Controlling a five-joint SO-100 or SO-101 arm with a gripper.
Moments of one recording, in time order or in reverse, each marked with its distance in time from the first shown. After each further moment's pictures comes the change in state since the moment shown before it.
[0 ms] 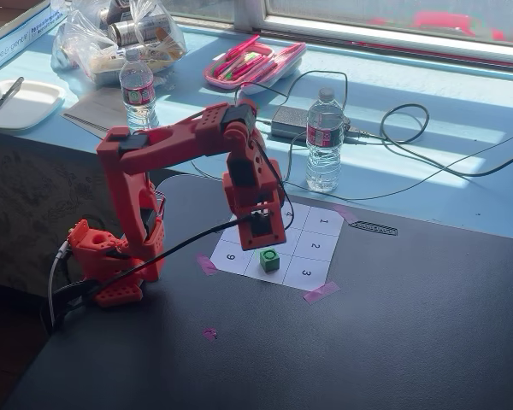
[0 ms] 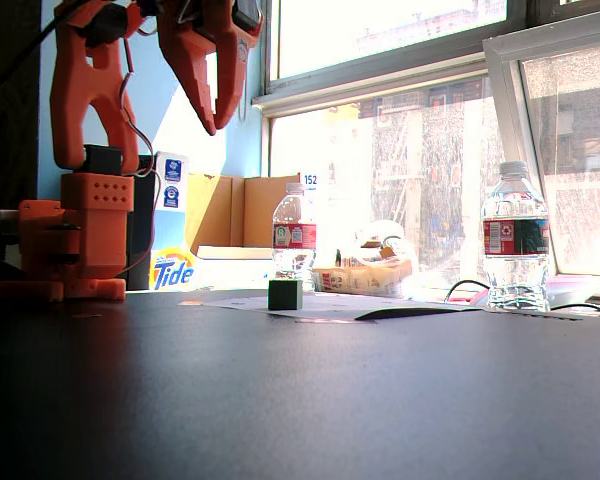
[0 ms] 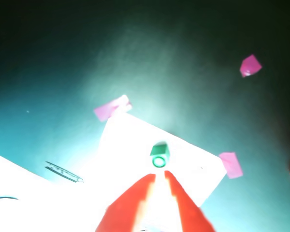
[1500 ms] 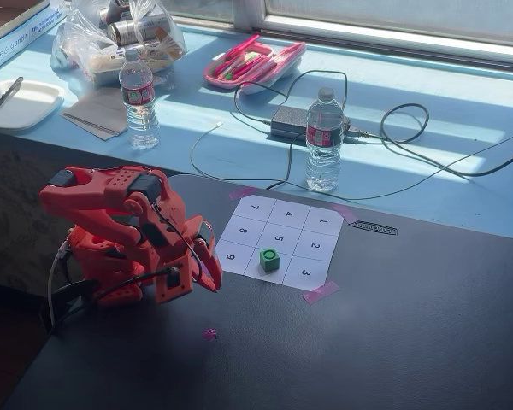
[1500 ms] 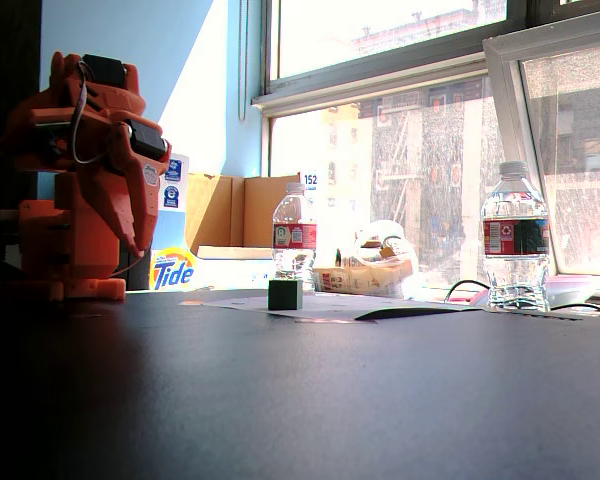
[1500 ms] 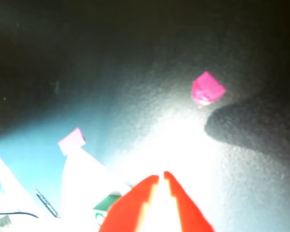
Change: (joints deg) arm 8.4 73.1 88.1 -32.5 -1.1
